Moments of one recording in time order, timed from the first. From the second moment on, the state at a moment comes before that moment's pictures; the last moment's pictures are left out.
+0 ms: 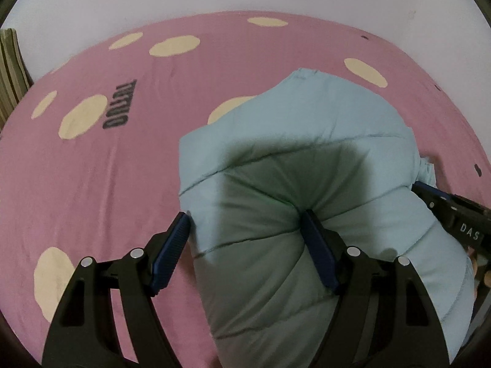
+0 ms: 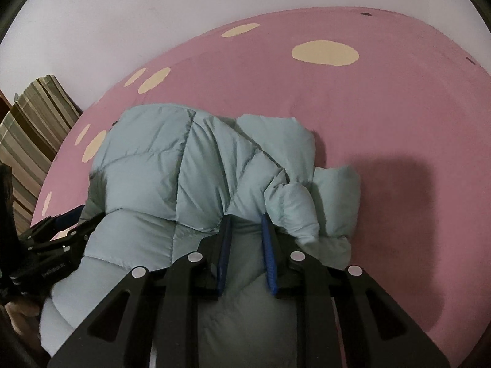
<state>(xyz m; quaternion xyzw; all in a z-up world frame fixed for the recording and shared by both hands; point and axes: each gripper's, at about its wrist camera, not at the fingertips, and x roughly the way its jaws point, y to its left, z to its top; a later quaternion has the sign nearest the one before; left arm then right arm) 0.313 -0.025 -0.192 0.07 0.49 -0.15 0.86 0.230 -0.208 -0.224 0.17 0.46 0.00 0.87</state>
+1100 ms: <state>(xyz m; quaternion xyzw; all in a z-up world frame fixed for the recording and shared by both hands) 0.314 -0.028 -0.210 0.08 0.48 -0.14 0.86 0.226 -0.199 -0.221 0.16 0.44 -0.03 0.88</state>
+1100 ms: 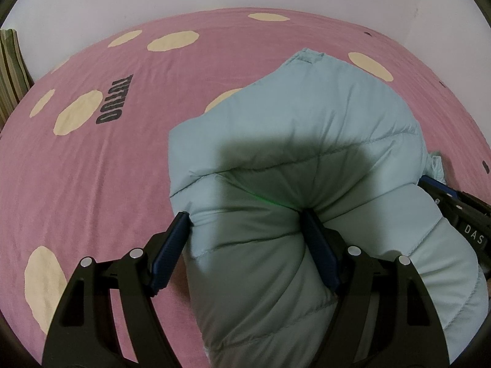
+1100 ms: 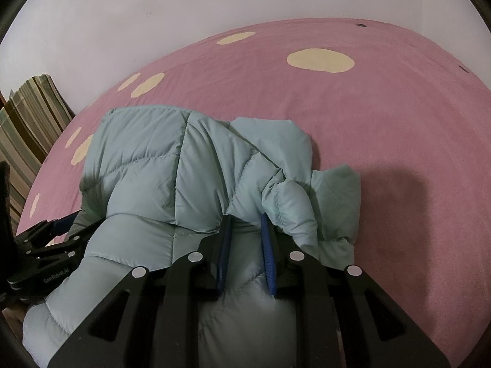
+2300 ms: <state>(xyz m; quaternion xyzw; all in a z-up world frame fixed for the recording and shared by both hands) 0.219 0.005 -0.175 0.04 0.44 -0.13 0.89 0.140 -0.152 -0.188 0.09 0.40 -0.05 0.91</state>
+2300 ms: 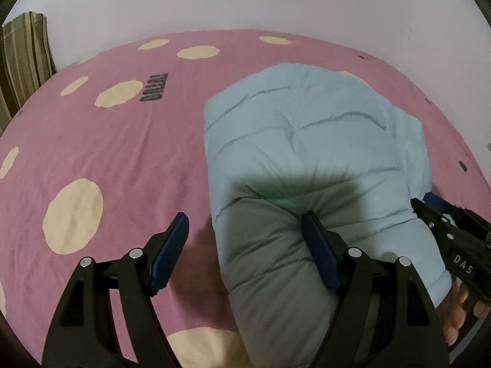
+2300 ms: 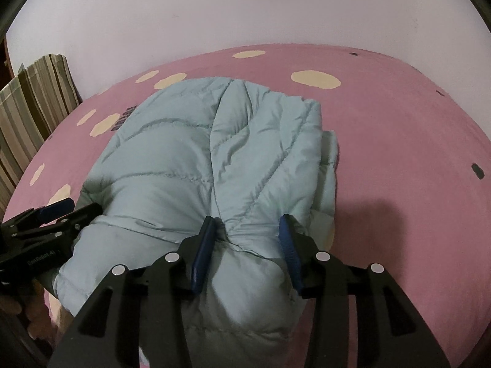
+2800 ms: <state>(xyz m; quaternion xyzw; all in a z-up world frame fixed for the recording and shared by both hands) 0.200 0.010 -0.164 0.01 0.42 -0.11 0.90 0.110 -0.155 -0.177 0.12 0.39 -0.07 0.91</state>
